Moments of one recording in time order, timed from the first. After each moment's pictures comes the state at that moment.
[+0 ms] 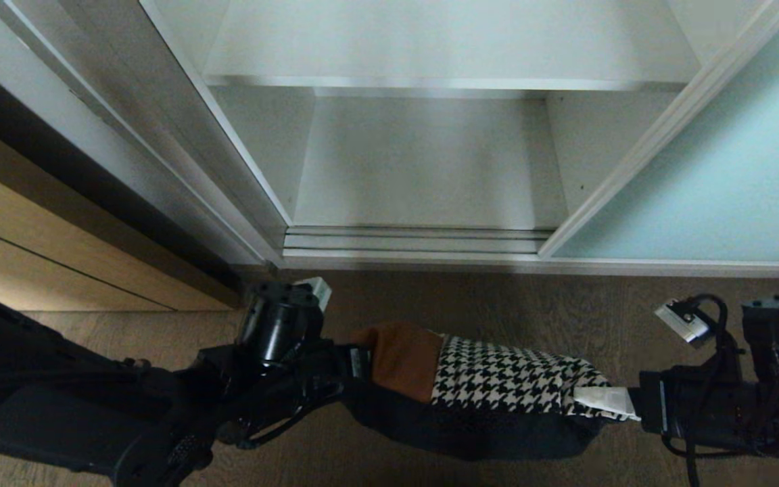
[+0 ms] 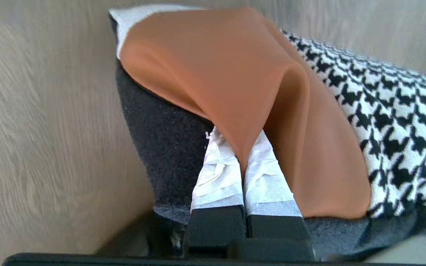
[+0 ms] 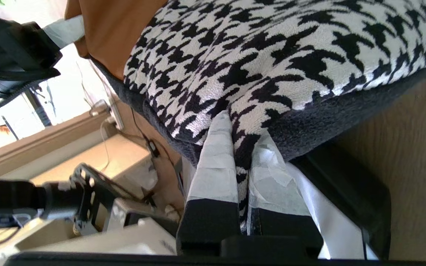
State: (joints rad) left arm -0.62 1.84 -0.71 -0.65 0.06 -0.48; right arm 0.25 1.49 -0.48 -0.46 0.50 0.49
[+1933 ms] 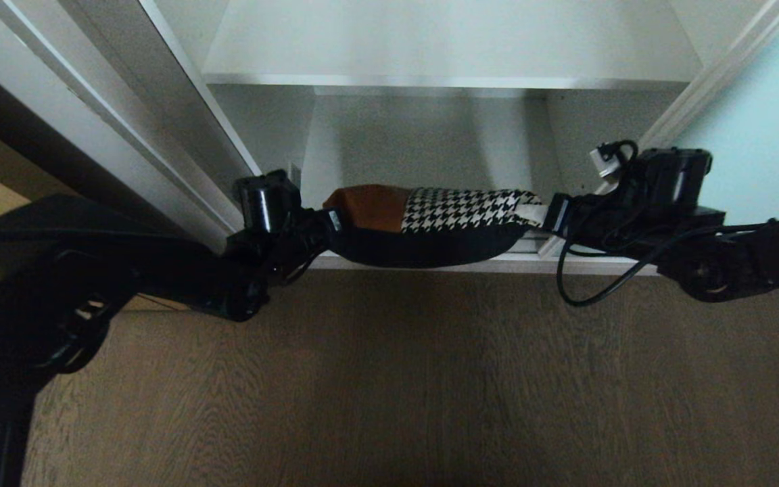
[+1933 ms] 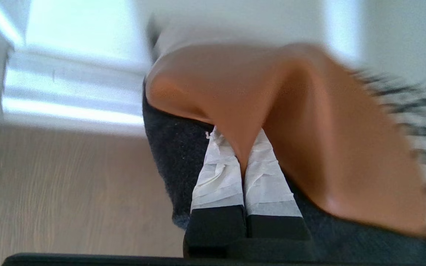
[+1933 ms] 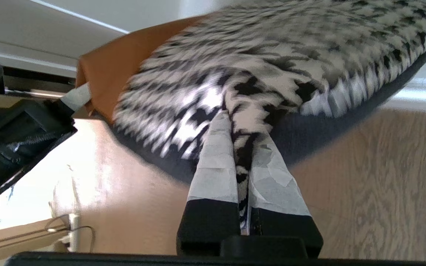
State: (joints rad) left arm -0.32 2.22 -1.38 -0.81 0.05 -0.34; right arm 0.20 2.01 -1.29 -0.64 0.42 0.46
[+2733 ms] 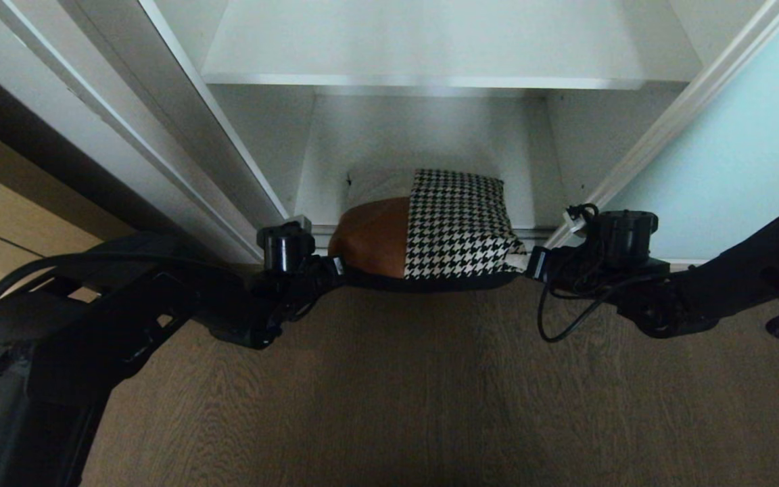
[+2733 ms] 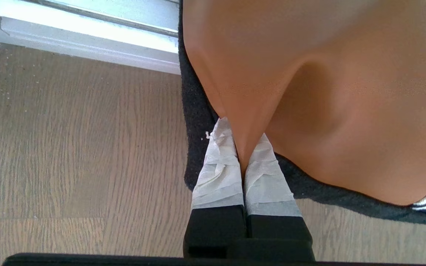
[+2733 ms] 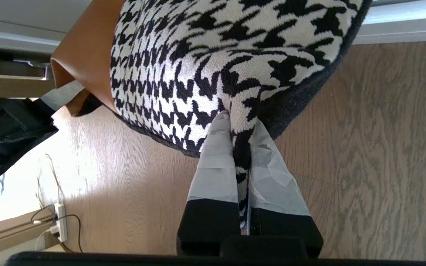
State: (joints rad) left arm -0.30 2.37 -1.37 -0.82 0.05 -0.34; right arm 0.18 2.19 -1.24 -0.75 0.42 0.45
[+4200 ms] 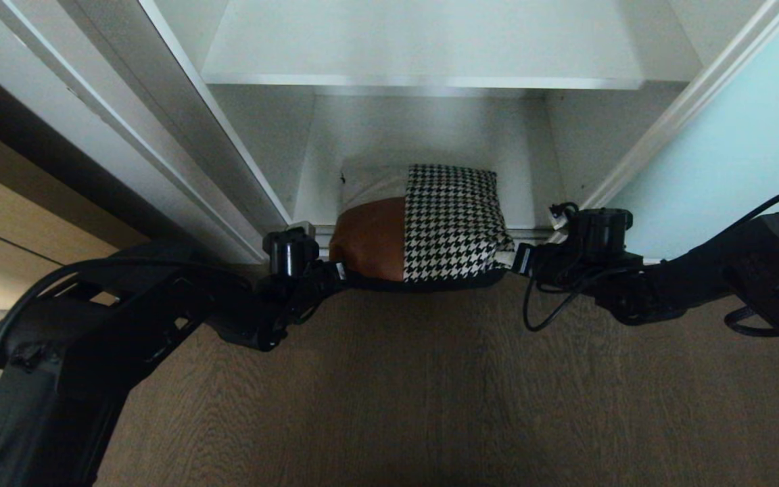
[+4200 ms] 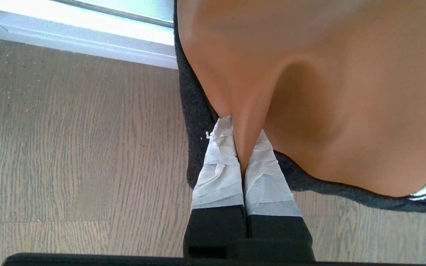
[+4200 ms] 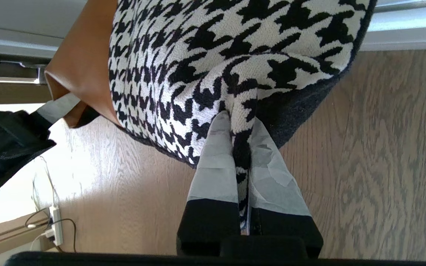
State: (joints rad) left arm -0.29 2.42 -1.41 -0.82 0.06 -0.32; right arm 0.19 2.29 -1.42 -0.67 0.41 0.45
